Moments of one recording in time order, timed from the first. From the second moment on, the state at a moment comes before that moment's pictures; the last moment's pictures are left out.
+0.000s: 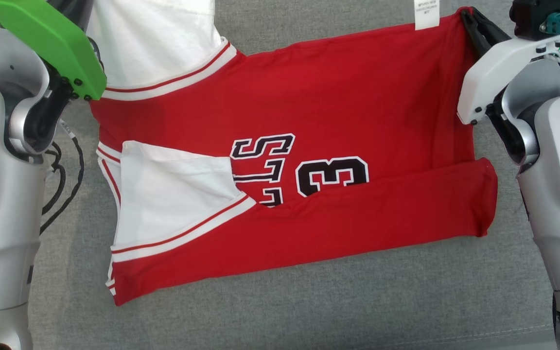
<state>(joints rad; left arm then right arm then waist) -0.91 0.33 -0.26 0.30 -0.56 -0.11 0.43 -0.79 -0.26 0.14 0.39 0.17 0.13 0.27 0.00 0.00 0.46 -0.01</state>
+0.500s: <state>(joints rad) -0.48 0.33 -0.21 0.10 -0.63 -0.08 0.26 -0.46 -0.26 0.11 0.24 0.32 0.13 0.09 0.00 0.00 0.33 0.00</state>
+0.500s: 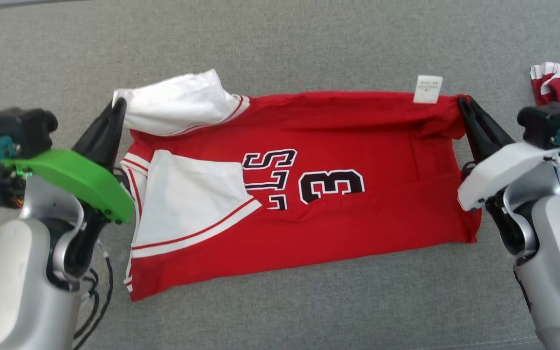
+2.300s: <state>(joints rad) 0.03 0.19 -0.16 -0.02 -0.62 0.10 -0.09 -0.03 -0.11 -0.18 0.08 0.30 0.13 0.07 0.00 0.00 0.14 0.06</state>
